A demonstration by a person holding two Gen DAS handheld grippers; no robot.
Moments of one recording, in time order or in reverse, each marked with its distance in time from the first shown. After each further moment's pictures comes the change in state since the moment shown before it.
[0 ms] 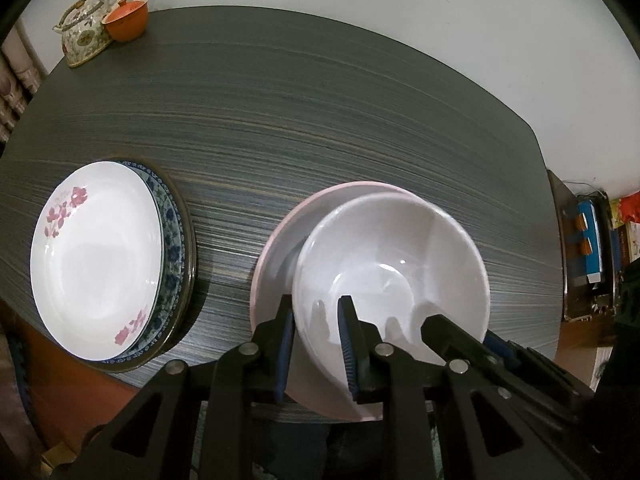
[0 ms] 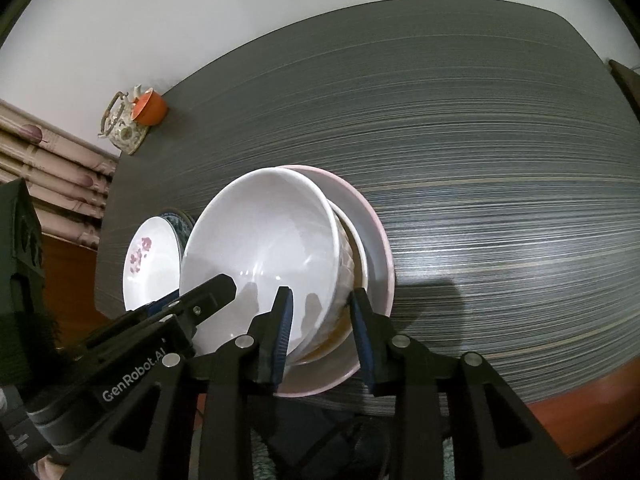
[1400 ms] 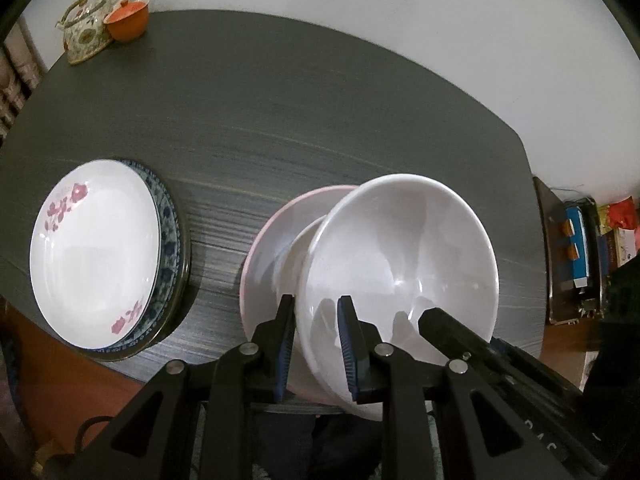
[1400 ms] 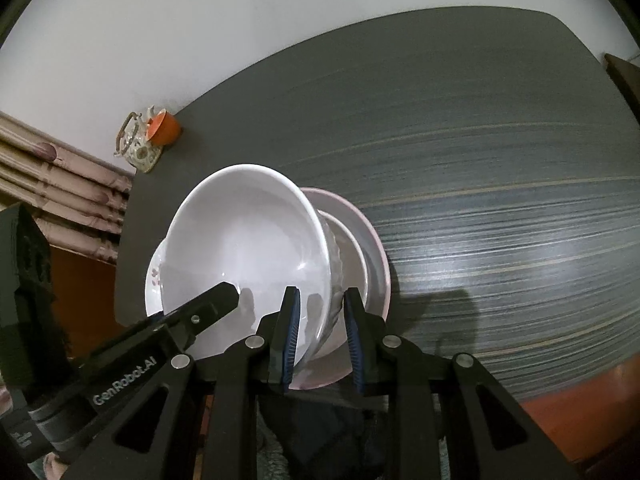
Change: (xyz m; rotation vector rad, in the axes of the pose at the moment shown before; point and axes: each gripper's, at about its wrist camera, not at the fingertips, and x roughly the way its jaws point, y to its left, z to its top) left arm -0.010 0.007 0.001 -0.020 -0.005 -0.050; right arm -0.026 -0.010 0.001 0.030 -0.042 0.054
